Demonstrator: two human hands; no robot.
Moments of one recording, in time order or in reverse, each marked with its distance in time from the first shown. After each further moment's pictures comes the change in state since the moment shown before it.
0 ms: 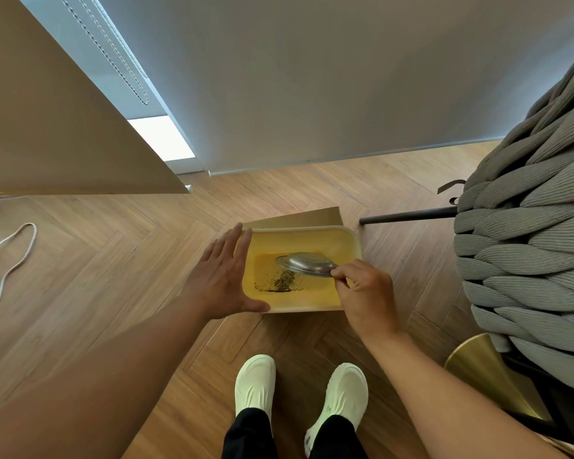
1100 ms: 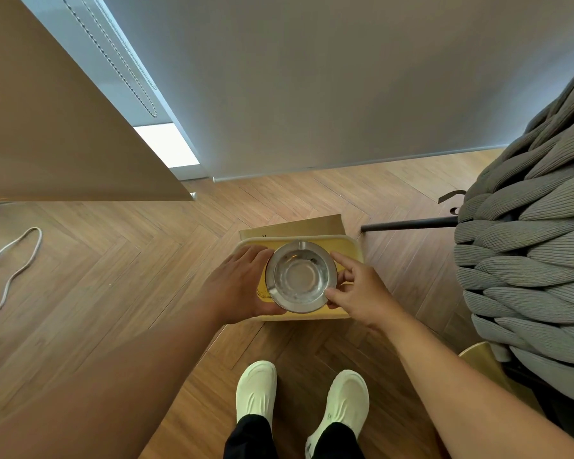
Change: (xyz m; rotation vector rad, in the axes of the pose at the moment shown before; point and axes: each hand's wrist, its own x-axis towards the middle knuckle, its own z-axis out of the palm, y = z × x) left_hand 0.008 0.016 -0.008 -0.141 0.044 0.138; right_hand 0.027 0.004 -0.003 0.550 -0.514 0.576
